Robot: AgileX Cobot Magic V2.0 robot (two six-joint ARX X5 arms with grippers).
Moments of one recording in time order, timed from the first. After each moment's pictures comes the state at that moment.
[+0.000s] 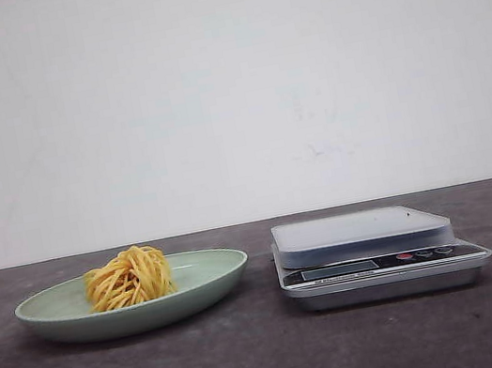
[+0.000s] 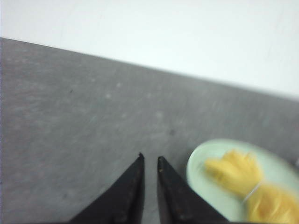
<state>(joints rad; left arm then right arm) -0.08 0.01 0.03 -0.07 -0.02 -0.28 0.04 0.01 0.09 -0.10 -0.05 0.20</state>
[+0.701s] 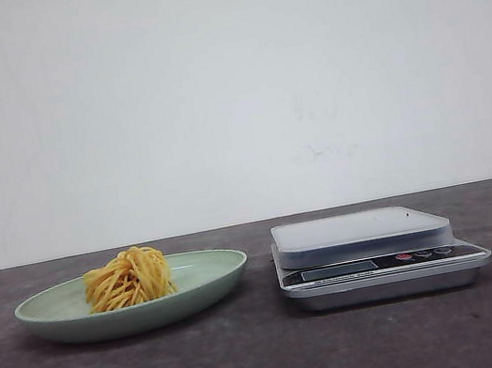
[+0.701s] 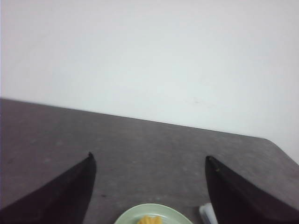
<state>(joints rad) -0.08 0.45 0.80 -0.40 0.19 -0.27 0.04 0.35 0.77 -0.46 -0.23 0.24</state>
